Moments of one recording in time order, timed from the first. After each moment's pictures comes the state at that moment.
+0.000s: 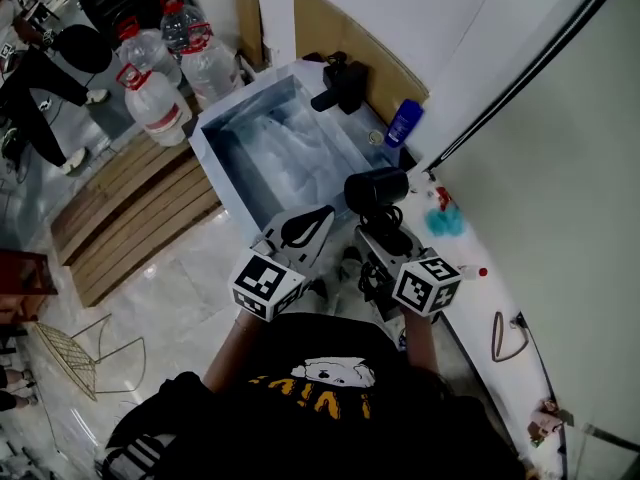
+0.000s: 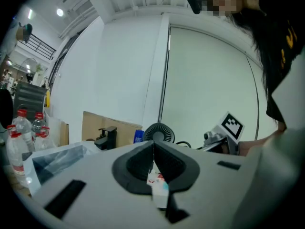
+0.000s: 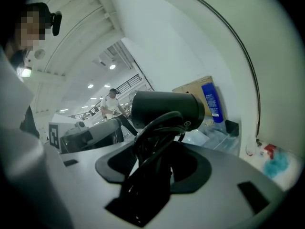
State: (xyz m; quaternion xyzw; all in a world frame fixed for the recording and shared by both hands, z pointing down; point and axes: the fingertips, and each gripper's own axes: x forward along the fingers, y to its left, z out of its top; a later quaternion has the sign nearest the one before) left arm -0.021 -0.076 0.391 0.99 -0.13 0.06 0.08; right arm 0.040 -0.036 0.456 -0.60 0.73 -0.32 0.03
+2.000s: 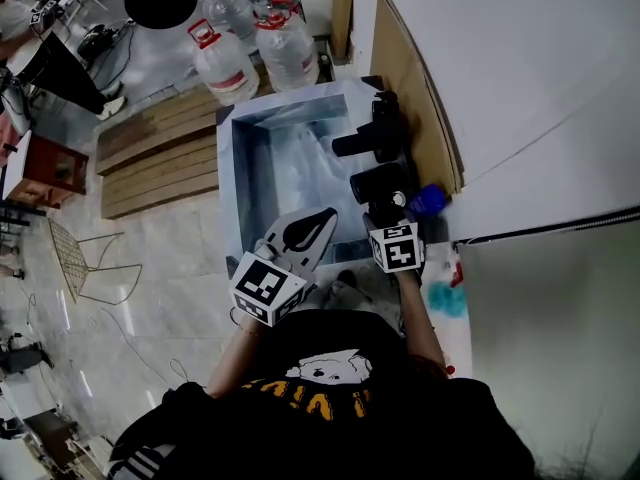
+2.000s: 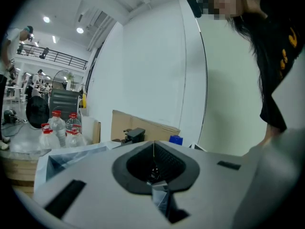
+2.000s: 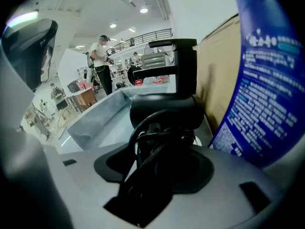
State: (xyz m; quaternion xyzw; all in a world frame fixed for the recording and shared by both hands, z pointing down) left arm 0.073 -0.190 0.405 0.93 -0.35 0.09 0.10; right arm 0.162 -0.228 0.620 -0.48 0.78 -0.26 -0.31
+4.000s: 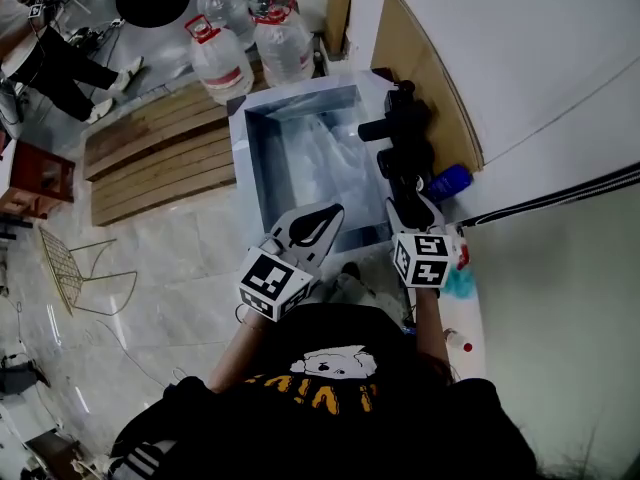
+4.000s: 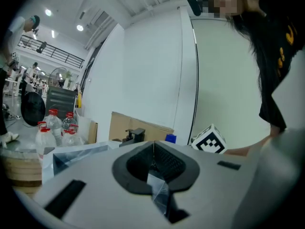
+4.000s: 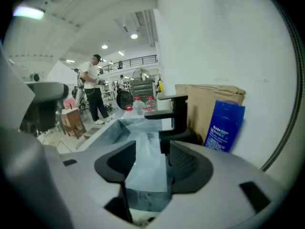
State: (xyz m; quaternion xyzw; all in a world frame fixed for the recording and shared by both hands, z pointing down) left arm 0.009 -0.165 0.401 0.94 -0.31 0.06 0.11; right arm 0.141 -0.198 0.514 -0.60 0.75 -0.20 -0.19
